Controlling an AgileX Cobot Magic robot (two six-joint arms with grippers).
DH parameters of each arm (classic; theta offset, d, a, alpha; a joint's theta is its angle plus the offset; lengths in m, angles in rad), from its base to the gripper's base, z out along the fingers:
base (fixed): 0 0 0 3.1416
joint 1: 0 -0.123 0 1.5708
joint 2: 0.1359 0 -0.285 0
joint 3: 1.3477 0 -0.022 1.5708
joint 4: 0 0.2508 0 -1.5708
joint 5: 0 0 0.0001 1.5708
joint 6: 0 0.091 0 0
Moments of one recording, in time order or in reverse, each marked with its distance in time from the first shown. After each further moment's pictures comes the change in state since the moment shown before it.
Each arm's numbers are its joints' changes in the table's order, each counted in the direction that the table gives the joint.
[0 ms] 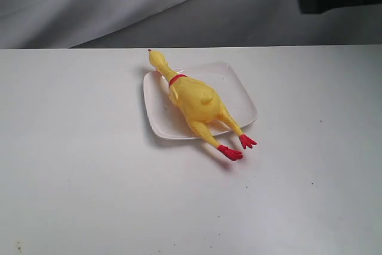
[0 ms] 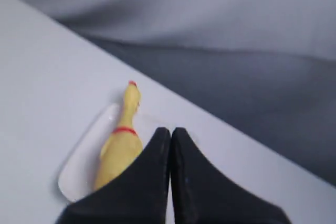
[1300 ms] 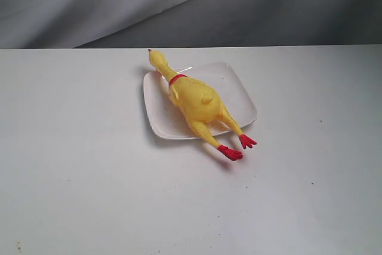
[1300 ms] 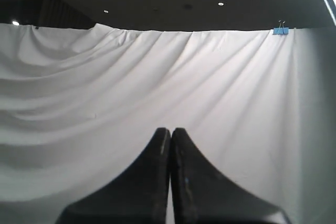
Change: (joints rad) left arm 0.000 -0.004 0.000 -0.003 0.000 0.000; right arm 0.000 -0.919 0.389 0.124 -0.315 -0.084
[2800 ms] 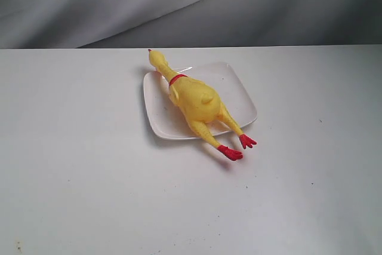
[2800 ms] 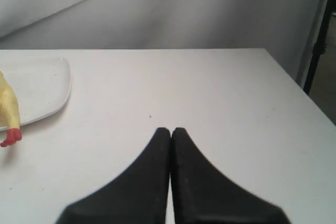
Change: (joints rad) left arm 0.000 0.000 0.000 0.000 0.000 0.000; right arm 0.503 -0.146 0.682 -0.171 0.167 0.322
